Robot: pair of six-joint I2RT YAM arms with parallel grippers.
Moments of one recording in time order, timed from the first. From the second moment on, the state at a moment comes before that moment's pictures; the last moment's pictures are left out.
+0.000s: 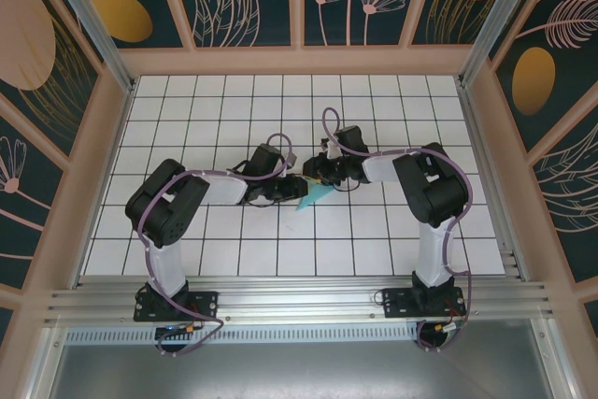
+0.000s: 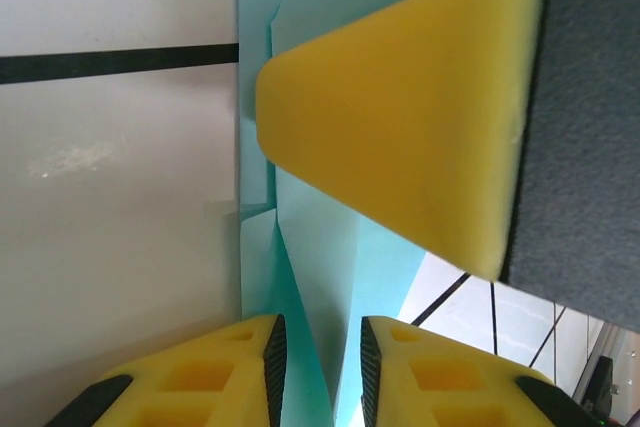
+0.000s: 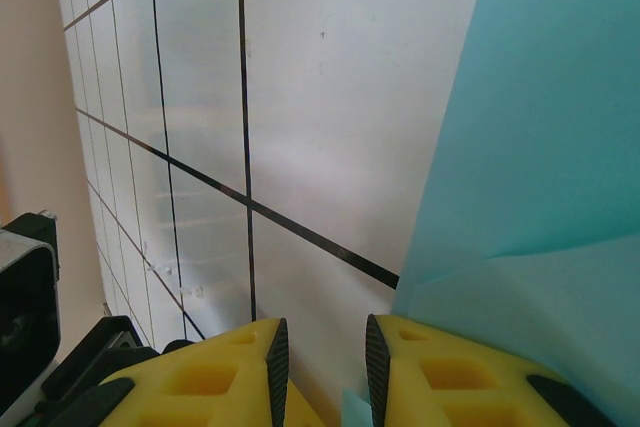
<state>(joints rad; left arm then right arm) -0.62 1.90 0.91 0.15 0.51 -0.74 0.48 1.98 1.01 0.13 -0.68 0.75</state>
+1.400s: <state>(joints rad) -0.60 1.91 0.87 0.19 0.58 -0.74 0.45 1.87 0.98 0.10 -0.65 0.74</state>
